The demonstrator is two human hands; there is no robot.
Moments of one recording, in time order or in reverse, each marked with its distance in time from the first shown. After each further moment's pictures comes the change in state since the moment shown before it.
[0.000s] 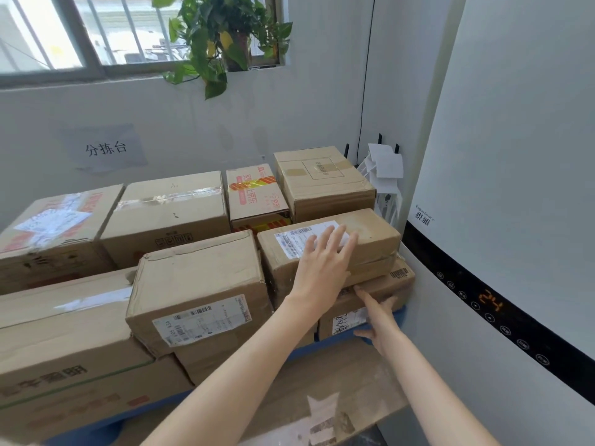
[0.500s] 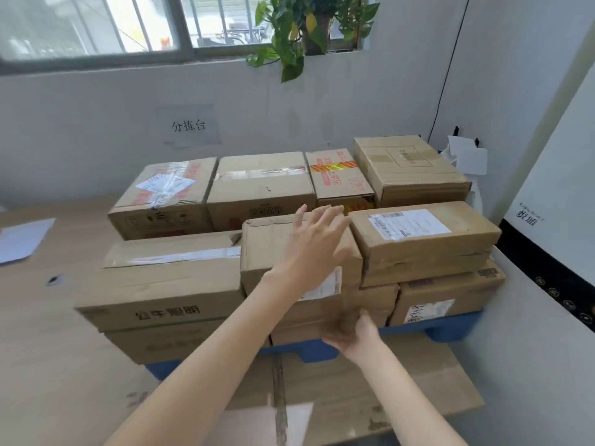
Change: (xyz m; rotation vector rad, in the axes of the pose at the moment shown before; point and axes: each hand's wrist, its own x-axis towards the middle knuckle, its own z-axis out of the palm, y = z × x) left_hand -0.096 -0.125 -0.072 -0.081 -0.011 -0.140; right_hand -0.077 0.093 0.126 0.381 -0.266 0.460
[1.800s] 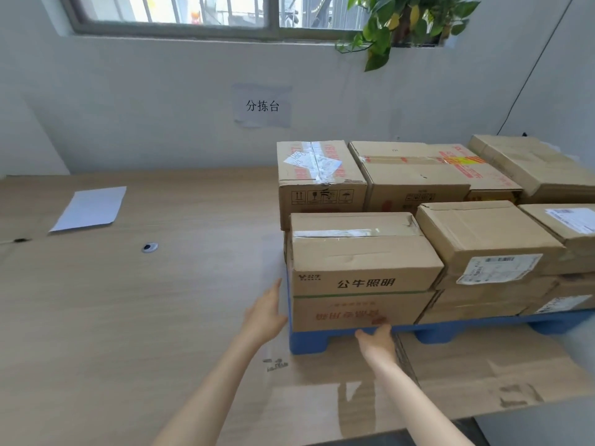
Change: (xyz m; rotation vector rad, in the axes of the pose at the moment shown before) left_hand -0.307 -0.321 0.039 -0.560 -0.431 -0.707; right_hand -0.003 0.279 0.136 -1.111 0.388 -0.355
